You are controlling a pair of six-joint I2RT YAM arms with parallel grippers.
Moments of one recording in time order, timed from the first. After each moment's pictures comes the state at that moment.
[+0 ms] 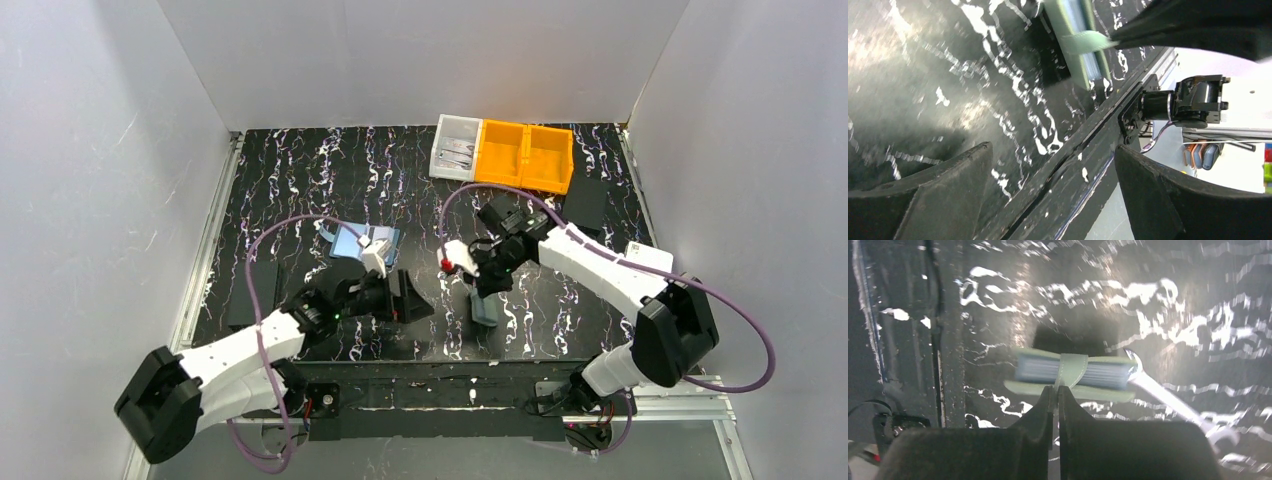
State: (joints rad) left arm -0.77 1.04 0.45 0.07 0.33 -0.73; right arm 0.66 1.46 1.12 -0.95 -0.49 -0.94
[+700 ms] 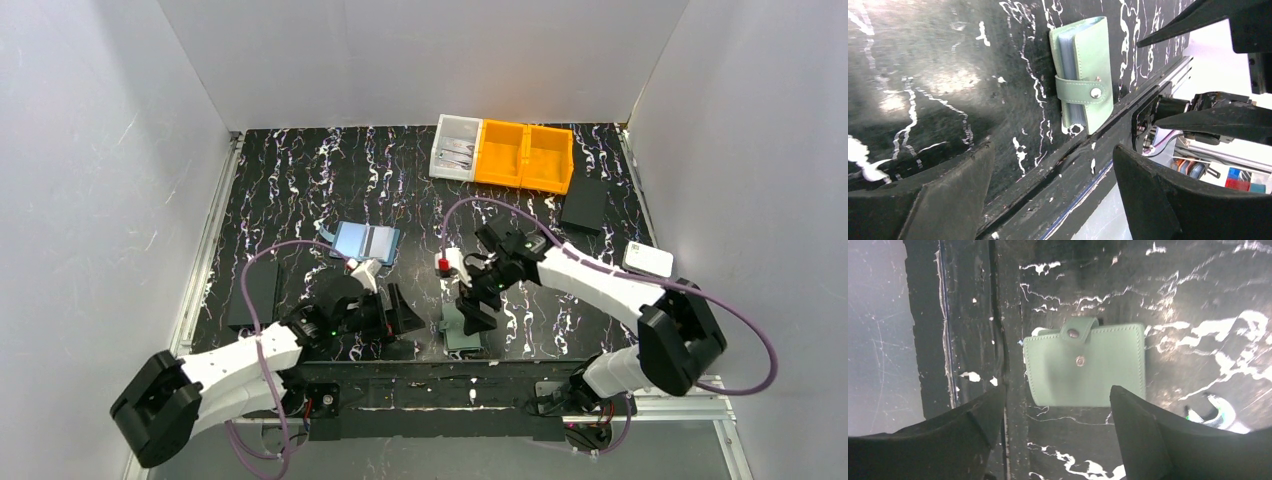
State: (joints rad) left arm -0.79 0.94 0.27 0.06 0.24 -0.94; right arm 0.74 1.42 0.96 -0.73 -0.71 -0.64
